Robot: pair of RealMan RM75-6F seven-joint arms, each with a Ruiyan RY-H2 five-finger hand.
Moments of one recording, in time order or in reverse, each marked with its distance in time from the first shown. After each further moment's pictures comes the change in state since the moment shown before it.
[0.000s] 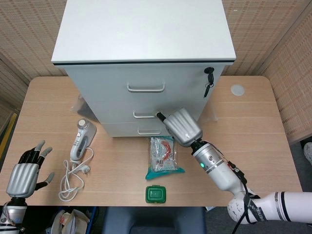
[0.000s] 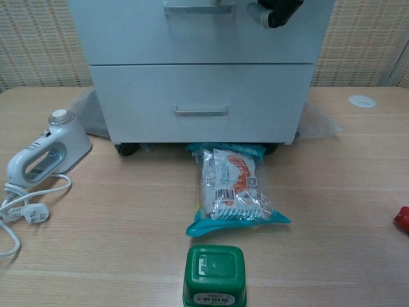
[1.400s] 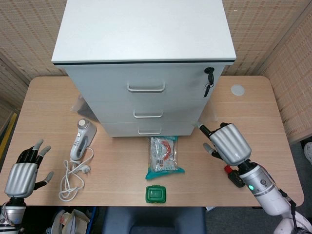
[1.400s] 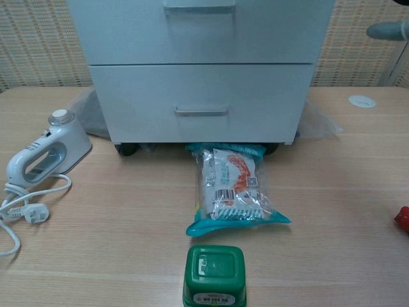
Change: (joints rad) left arm 0.003 0.011 -0.004 -0.023 0.000 0.018 0.020; right arm -0.487 0.186 -0.038 0.001 -0.638 0.062 0.423
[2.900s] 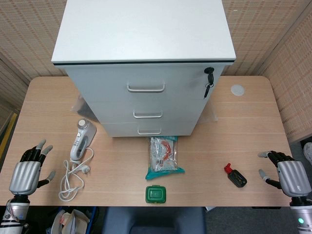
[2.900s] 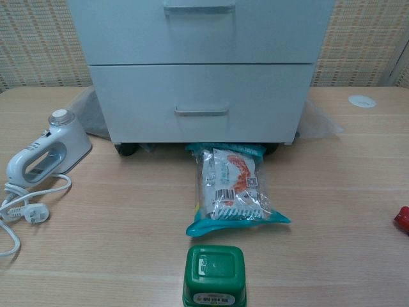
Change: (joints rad) left arm -0.019 -0.042 -0.012 0.034 -0.048 -0.036 0.018; right arm -0.410 -0.163 -0.230 0.516 -0.086 0.370 0.494
